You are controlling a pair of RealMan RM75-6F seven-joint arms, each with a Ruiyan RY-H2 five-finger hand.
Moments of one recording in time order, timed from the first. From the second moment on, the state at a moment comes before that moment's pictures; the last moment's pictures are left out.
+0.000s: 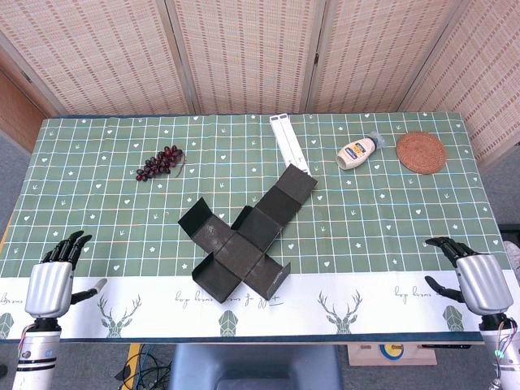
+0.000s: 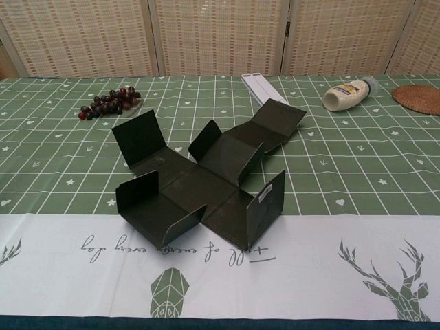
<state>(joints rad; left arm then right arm) -0.20 -1.31 -0.06 -1.66 1.41 1.54 0.29 0.15 -1.13 0.00 -1.51 -1.56 1.54 0.11</state>
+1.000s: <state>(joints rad) -0.14 -1.29 -0.08 -1.67 1.45 1.58 0.25 0.70 -1.25 0.16 -1.56 -1.54 0.84 -0.13</state>
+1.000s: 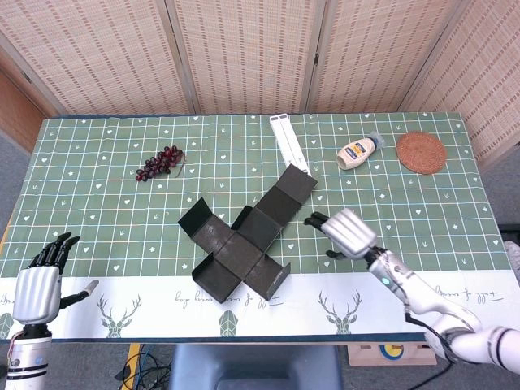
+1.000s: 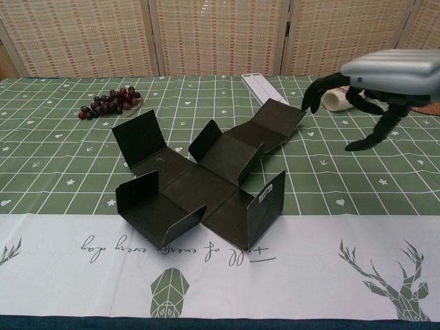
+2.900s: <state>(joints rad) -0.11 -1.30 -0.09 -1.60 1.48 1.56 0.12 1.02 -1.59 0.14 -1.46 -0.77 0.80 -0.76</state>
